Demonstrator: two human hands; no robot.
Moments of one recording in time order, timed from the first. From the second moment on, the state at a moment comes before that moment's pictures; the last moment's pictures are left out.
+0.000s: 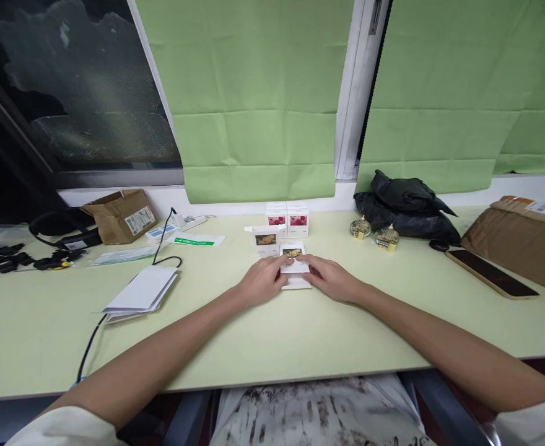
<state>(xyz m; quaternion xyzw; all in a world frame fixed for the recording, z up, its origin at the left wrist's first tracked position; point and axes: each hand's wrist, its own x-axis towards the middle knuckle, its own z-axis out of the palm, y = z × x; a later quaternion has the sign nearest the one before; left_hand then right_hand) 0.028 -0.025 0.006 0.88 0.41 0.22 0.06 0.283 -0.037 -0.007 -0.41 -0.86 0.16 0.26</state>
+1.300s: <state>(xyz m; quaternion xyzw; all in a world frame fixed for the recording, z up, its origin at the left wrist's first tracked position) 0.021 -0.022 0.013 0.89 0.33 0.28 0.12 0.287 -0.039 0.006 -0.31 -0.89 0.07 0.32</state>
